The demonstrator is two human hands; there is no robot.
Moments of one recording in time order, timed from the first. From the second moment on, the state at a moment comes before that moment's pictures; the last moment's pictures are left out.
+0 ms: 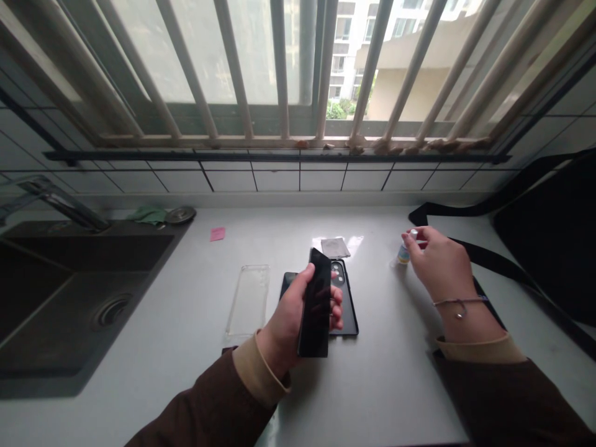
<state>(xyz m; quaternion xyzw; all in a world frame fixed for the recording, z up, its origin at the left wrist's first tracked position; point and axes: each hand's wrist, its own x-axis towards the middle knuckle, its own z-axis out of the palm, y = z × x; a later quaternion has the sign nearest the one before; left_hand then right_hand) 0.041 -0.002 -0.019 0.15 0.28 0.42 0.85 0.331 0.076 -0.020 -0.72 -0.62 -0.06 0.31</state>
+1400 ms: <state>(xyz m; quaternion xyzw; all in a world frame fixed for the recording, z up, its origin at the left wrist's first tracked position) 0.044 -0.011 -0.023 0.15 0.11 0.40 0.90 0.210 0.092 0.009 -0.53 -0.68 0.02 0.50</state>
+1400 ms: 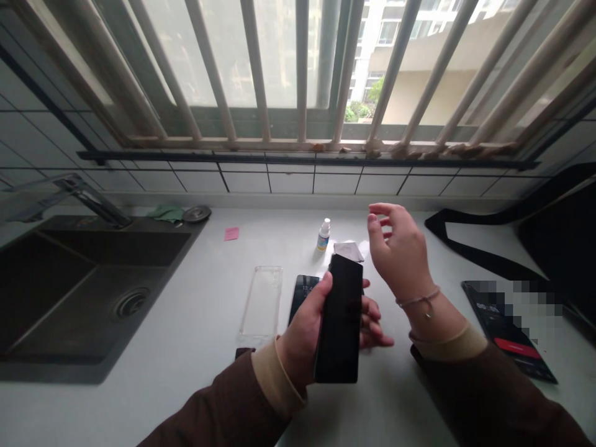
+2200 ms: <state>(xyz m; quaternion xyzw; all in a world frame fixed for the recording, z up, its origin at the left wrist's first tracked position) 0.051 0.002 -0.011 0.11 0.42 0.49 0.76 0.216 0.049 -0.029 -0.71 -0.70 0.09 0.06</state>
